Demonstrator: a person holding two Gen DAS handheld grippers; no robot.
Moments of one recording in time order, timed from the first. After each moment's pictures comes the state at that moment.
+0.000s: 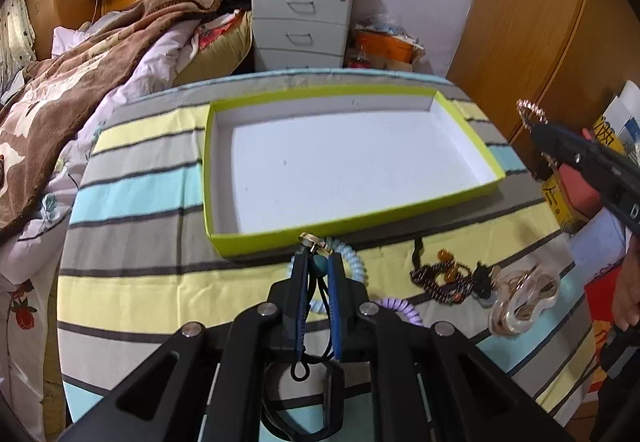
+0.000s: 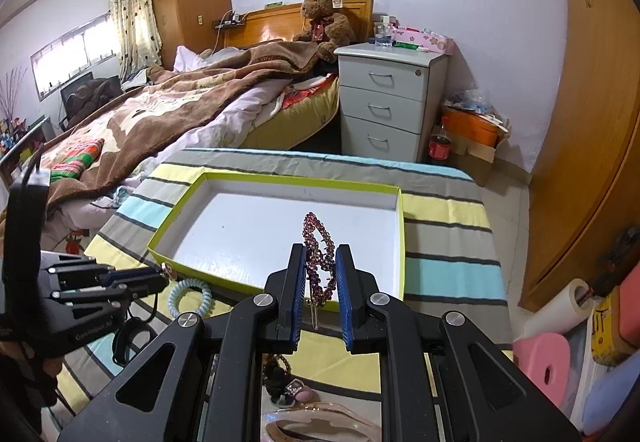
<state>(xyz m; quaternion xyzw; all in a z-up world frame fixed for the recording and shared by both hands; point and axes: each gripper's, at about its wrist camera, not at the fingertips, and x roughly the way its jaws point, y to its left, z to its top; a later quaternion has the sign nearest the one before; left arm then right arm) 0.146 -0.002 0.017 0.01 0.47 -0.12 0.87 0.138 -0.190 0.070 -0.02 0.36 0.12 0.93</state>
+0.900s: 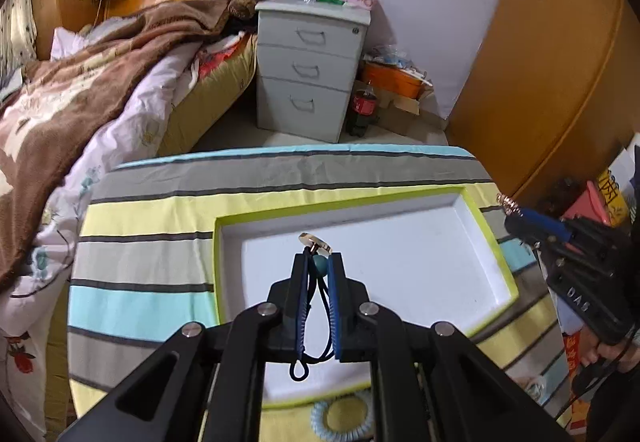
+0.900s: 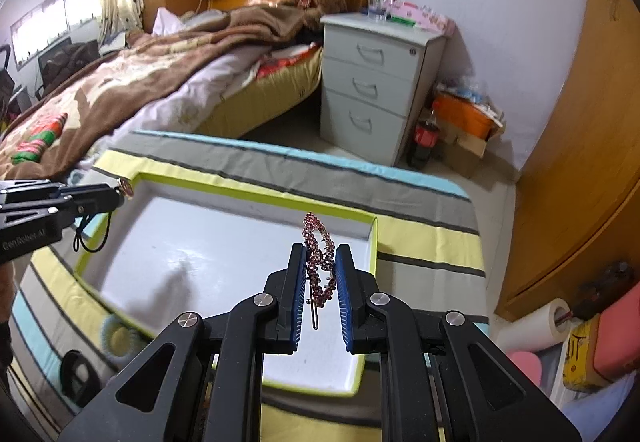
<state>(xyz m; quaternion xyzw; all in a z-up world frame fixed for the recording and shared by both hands) 0.253 0.007 0.042 -0.03 0.45 -0.12 0.88 0.238 -0.191 0.043 -0.07 0.42 0.09 0.90</state>
